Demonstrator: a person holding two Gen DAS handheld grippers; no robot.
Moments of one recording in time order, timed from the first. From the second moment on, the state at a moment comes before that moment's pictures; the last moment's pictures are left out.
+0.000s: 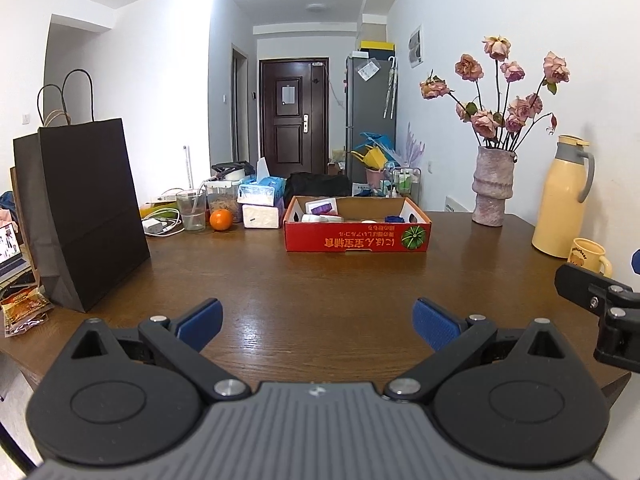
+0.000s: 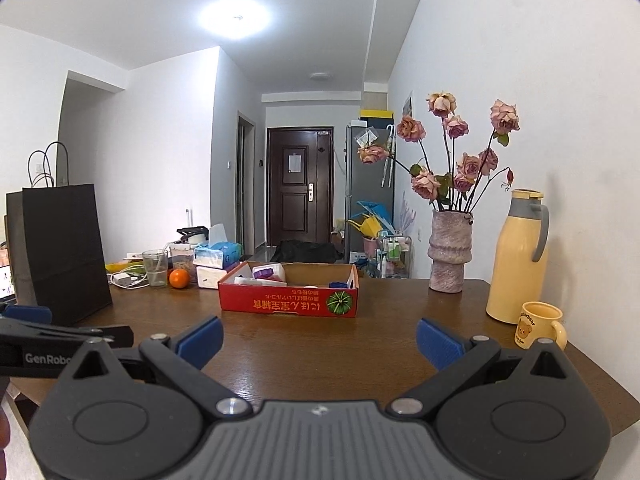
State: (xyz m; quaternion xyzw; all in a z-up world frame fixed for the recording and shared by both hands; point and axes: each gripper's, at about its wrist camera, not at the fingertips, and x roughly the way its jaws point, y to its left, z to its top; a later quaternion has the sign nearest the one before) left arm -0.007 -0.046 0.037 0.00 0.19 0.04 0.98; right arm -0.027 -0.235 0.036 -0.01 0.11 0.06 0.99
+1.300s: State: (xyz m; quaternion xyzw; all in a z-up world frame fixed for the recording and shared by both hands) left arm -0.004 -0.042 0.027 -0.01 0.21 0.04 0.98; right arm -0.018 -0.235 0.028 -0.01 0.13 0.05 0.99
